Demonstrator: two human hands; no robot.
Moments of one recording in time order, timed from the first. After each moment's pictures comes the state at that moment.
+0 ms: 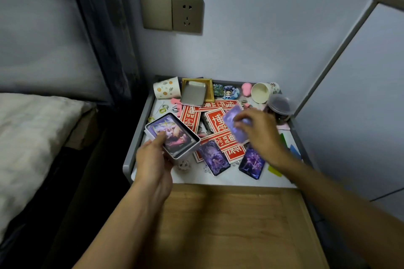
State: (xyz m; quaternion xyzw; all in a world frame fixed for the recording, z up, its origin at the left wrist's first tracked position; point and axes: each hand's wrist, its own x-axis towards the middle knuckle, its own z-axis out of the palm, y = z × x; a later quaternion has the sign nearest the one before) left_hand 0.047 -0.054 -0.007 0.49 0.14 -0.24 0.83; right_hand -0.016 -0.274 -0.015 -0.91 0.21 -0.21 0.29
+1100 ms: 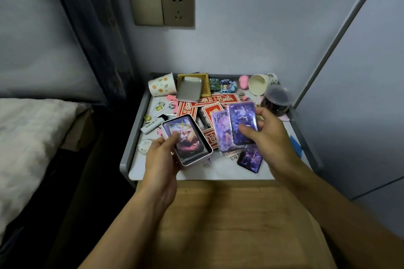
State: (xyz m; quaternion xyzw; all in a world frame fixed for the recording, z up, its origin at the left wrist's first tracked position) left_hand 0.033 -0.061 -0.018 0.55 0.07 -0.26 0.79; right_hand -0.061 -0.240 0.005 -0.70 0.26 -0.21 0.63
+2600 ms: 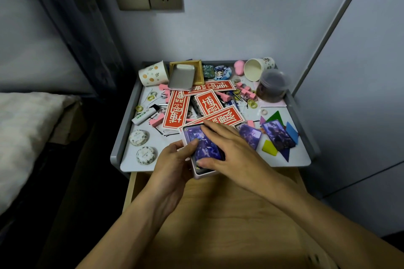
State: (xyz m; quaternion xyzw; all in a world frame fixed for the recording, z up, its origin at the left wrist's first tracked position) left_hand 0.005 -0.072 -0.044 0.54 0.00 -0.39 0.75; right_hand -0.075 -0.216 -0.032 -0.95 0.07 -0.04 0.29
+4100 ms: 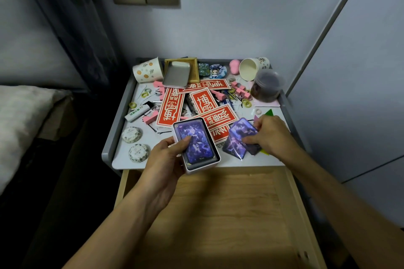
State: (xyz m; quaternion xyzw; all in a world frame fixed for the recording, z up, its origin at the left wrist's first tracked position) left_hand 0.008 -0.072 -0.048 0.52 0.03 -0.39 0.76; right_hand -0.072 -0.304 -0.036 -0.88 0.40 0.02 0.25
